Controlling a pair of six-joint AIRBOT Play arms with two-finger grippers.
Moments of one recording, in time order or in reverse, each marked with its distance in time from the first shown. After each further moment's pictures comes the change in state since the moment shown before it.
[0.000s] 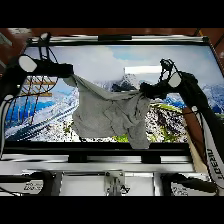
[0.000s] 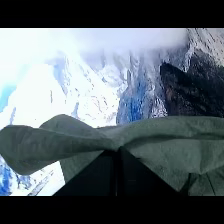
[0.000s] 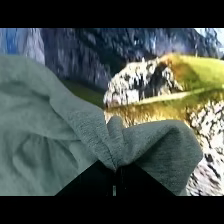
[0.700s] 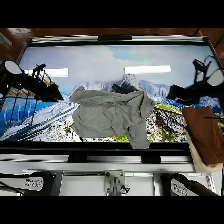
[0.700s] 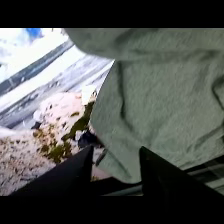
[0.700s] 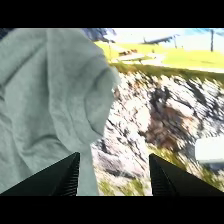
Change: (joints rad) left arm 0.251 -0.010 -0.073 -0.060 -0.578 0.013; right arm -0.314 0.201 -0.024 -0.069 0.374 -0.181
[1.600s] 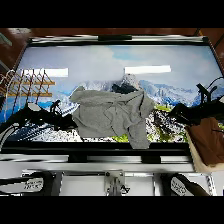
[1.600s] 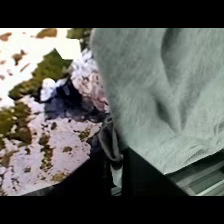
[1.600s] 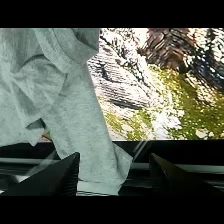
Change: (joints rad) left arm -0.044 0.110 -0.685 -0.281 0.403 0.135; right arm -0.191 0.112 -0.257 0.217 0.129 -0.140
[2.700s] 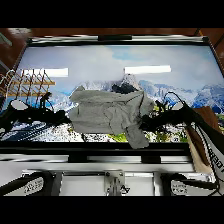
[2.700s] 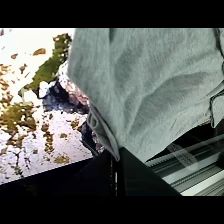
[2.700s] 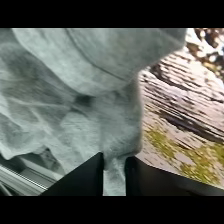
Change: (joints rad) left arm 0.063 0.200 0.007 -0.015 -0.080 0.075; right arm 0.328 -0.318 -0.179 0.233 -0.264 -0.073
